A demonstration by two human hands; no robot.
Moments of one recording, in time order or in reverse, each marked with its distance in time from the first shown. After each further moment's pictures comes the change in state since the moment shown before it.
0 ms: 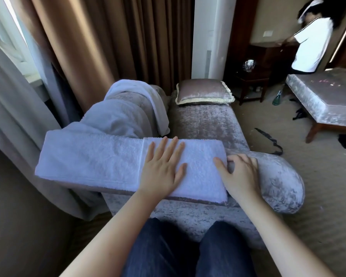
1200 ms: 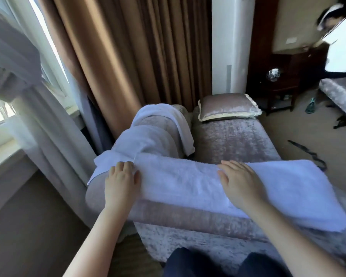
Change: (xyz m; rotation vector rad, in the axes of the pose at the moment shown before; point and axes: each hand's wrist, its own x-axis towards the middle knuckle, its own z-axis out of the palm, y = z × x) left_hand -0.010 -0.142 -0.060 0.085 -0.025 -0.552; right_hand 0.051 -0.051 0.051 -0.305 -0.005 -0.465
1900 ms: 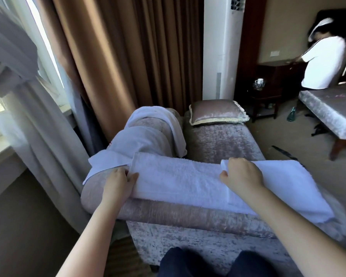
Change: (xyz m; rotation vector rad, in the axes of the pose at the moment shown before) left_hand 0.009 -0.016 -0.001 -0.302 -0.281 -0.252; right_hand 0.017 -0.020 -0.048 -0.150 -0.247 0.321
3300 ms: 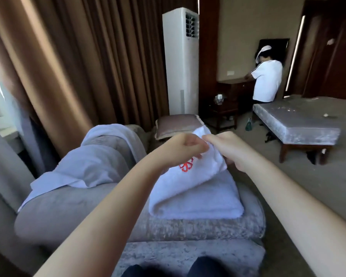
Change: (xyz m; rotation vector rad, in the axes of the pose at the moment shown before) left_hand -0.083 0.311 0.001 -0.469 -0.684 0.538; right_hand 0.001 0.115 -0.128 1.023 -0.113 0.182
